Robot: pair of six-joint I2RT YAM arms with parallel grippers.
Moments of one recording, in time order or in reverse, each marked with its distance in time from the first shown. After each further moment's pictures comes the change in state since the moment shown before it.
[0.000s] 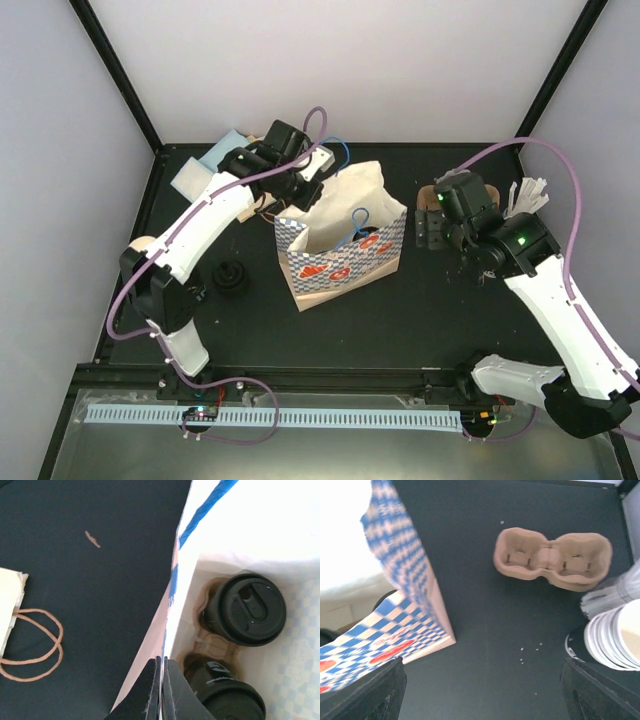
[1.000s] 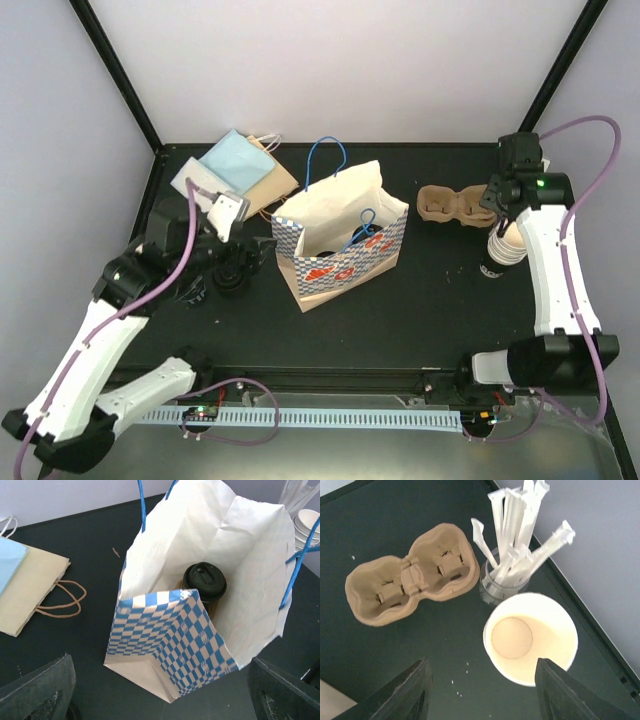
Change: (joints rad) left arm 0.061 -0.812 -0.541 0.082 -0.002 -0.170; right arm -0.613 0.188 0.029 0.065 -0.023 0.065
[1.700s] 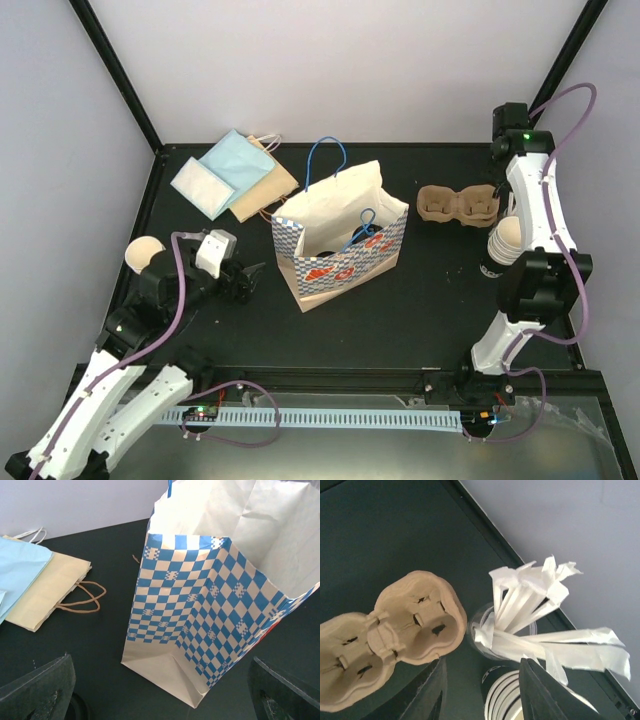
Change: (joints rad) left arm 0.000 -0.394 -0.441 0.213 -0.084 0.024; right arm -0.075 0.430 0.308 0.000 0.095 0.012
